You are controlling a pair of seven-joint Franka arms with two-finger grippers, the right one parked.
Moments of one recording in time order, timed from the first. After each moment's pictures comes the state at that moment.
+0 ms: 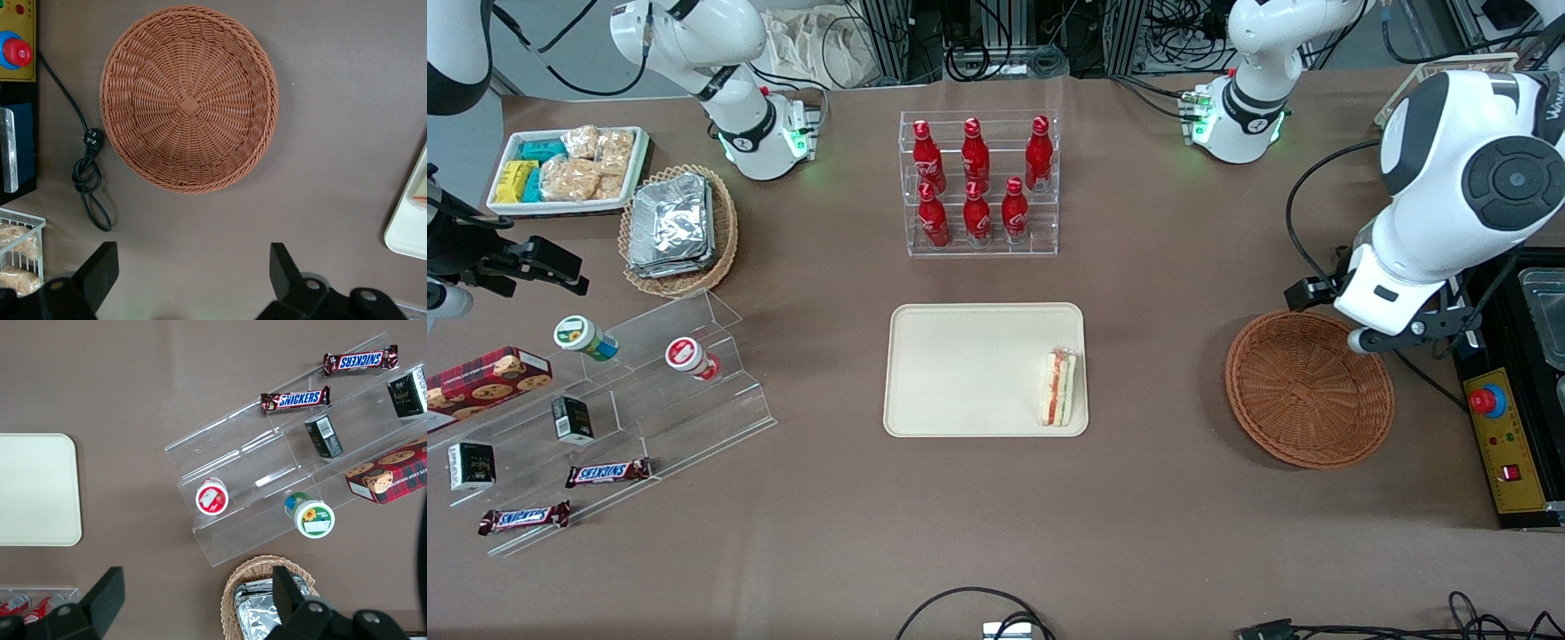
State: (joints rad) arm 0.38 0.11 -0.59 -1.74 0.16 1.65 -0.43
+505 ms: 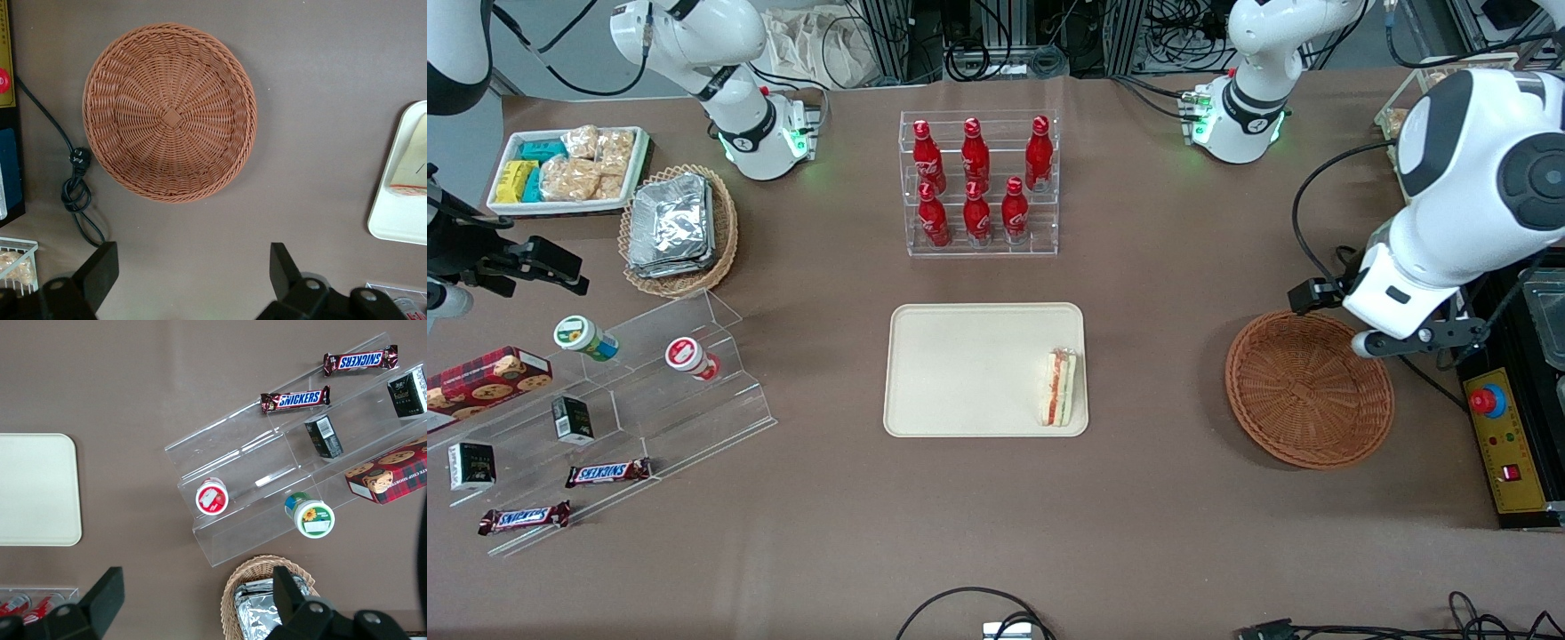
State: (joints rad) arm 0.40 0.14 -0.59 -1.68 0.12 1.65 -0.32
